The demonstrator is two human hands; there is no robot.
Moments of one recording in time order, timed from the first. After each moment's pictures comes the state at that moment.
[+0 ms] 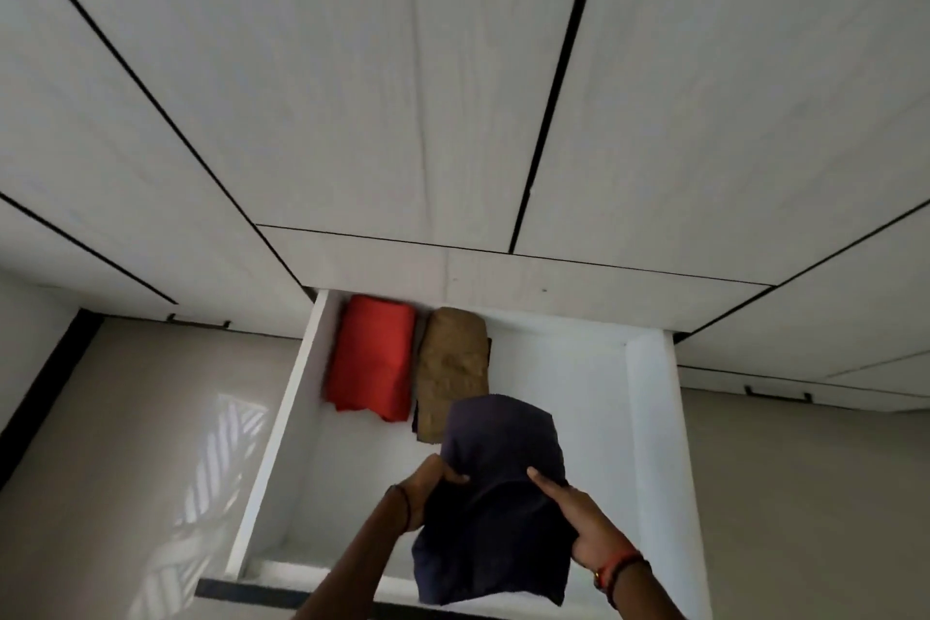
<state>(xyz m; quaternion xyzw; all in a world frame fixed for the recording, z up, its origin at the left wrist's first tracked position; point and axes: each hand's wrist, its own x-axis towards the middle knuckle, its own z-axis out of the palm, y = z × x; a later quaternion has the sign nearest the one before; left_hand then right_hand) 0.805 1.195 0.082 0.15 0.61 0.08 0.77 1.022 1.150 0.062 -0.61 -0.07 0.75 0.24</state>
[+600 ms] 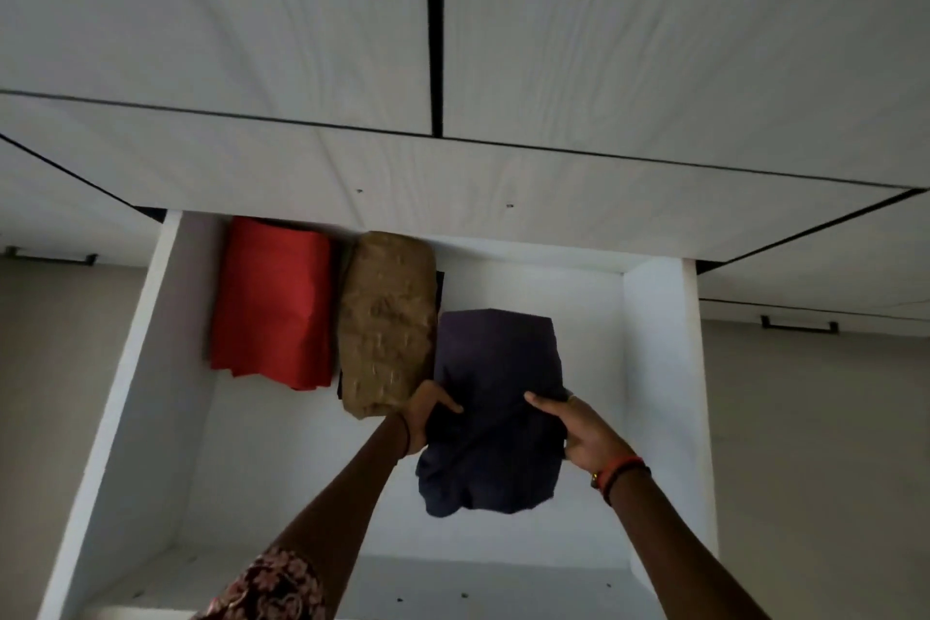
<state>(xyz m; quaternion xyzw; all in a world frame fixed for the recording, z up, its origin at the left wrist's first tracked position) 0.897 1.278 -0.122 0.07 0.62 0.09 0.77 1.111 1.244 -0.104 -0.65 -0.04 0.72 0.23</state>
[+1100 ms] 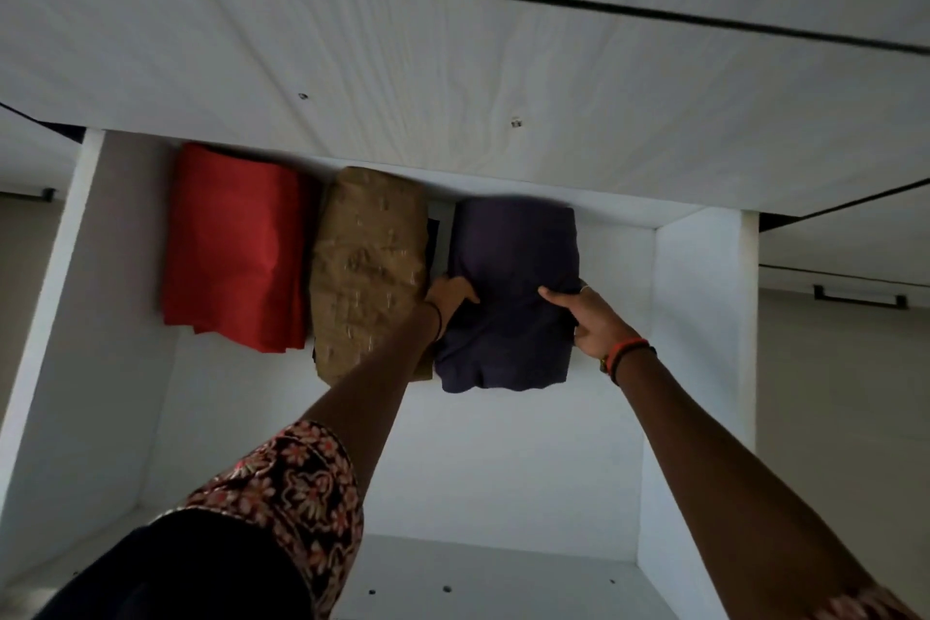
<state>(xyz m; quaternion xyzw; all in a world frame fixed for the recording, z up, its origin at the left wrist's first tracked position) 0.949 1.367 -0.216 0.21 0.69 0.12 0.68 1.143 1.339 -0.197 -0.66 -0.12 0.70 0.25</state>
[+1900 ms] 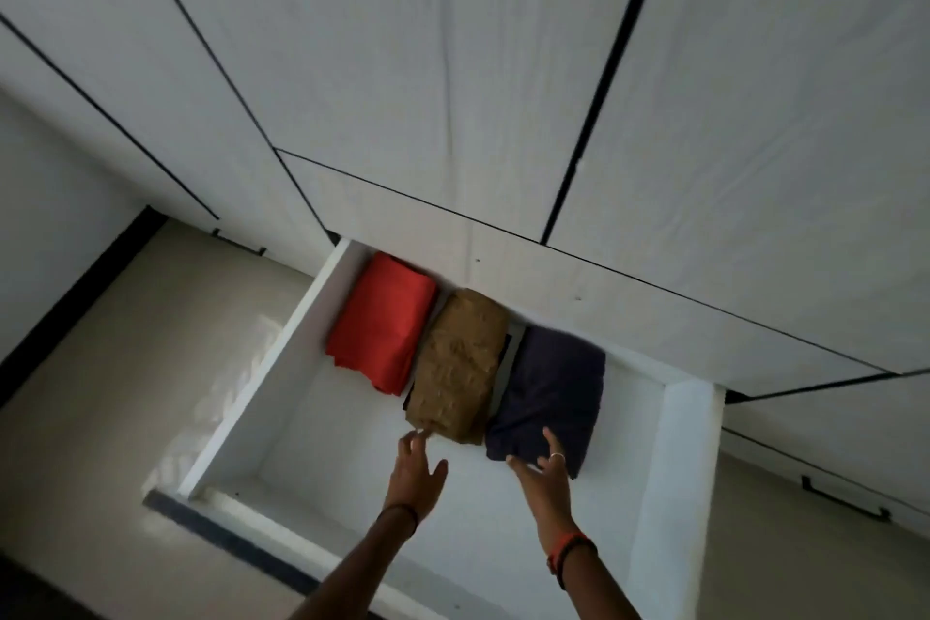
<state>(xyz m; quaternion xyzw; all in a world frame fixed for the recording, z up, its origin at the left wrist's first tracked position) 0.861 1.181 -0.027 0.40 0.78 0.12 0.46 1.029 1.224 -0.019 -0.74 -0.29 0.59 0.17</state>
